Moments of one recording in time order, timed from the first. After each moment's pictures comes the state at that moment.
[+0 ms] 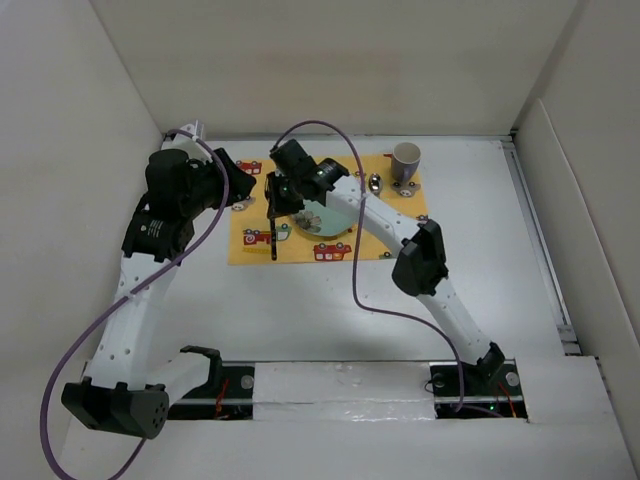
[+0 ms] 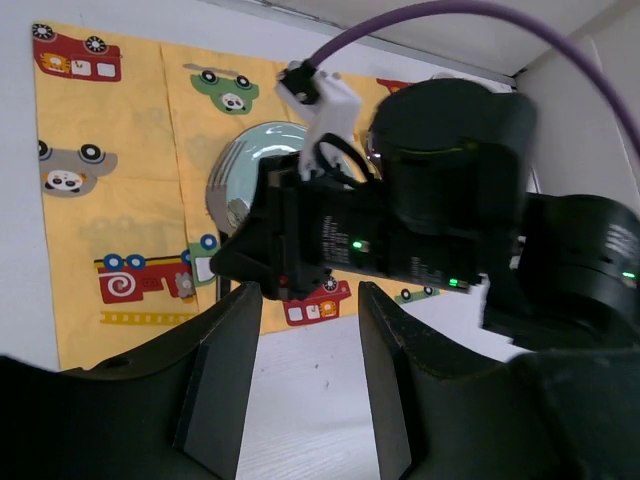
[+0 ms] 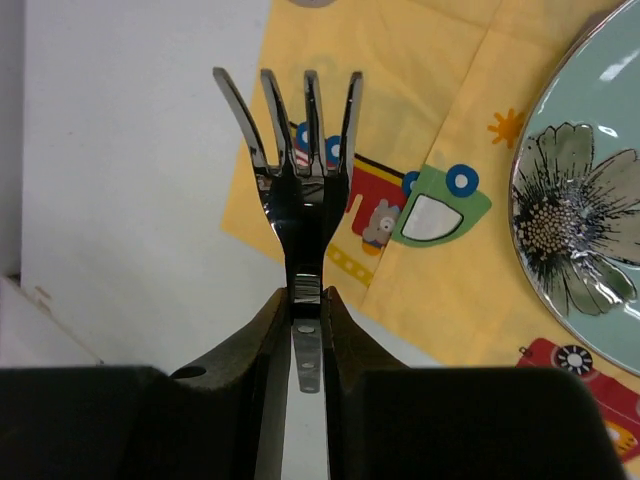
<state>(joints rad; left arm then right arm) -0.17 1.07 1.26 -0.56 0.22 -0.48 0.82 2.42 2.48 -0.87 -0.11 0.59</state>
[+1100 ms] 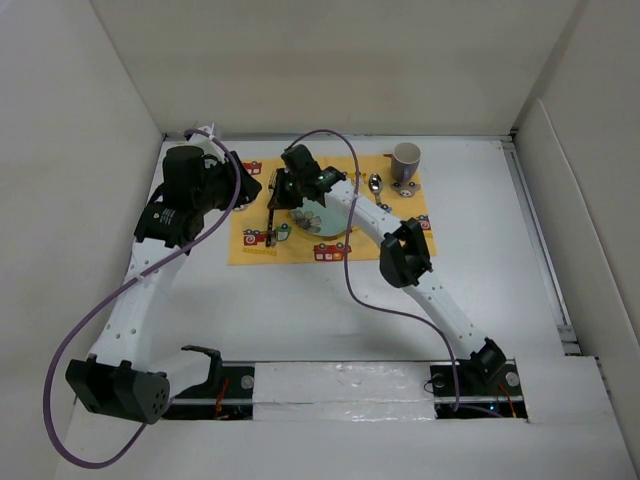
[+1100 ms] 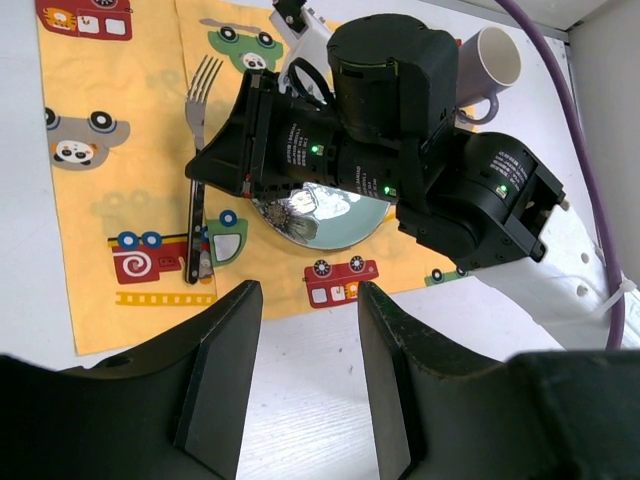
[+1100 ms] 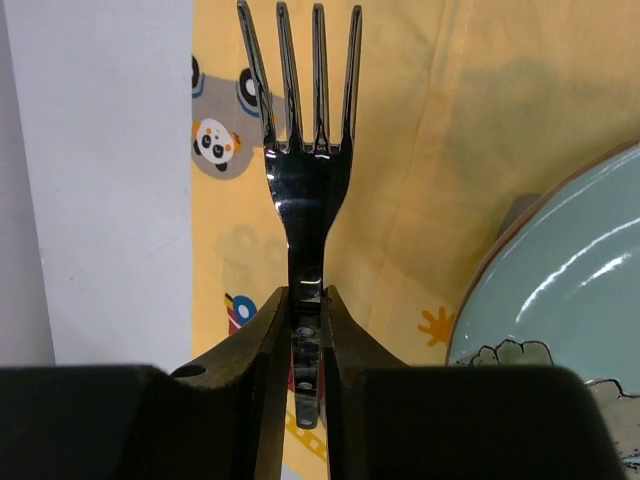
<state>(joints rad) -0.20 1.14 1.26 -0.59 0.19 -0.44 0.72 2.74 2.67 -0.65 -0.15 0.74</state>
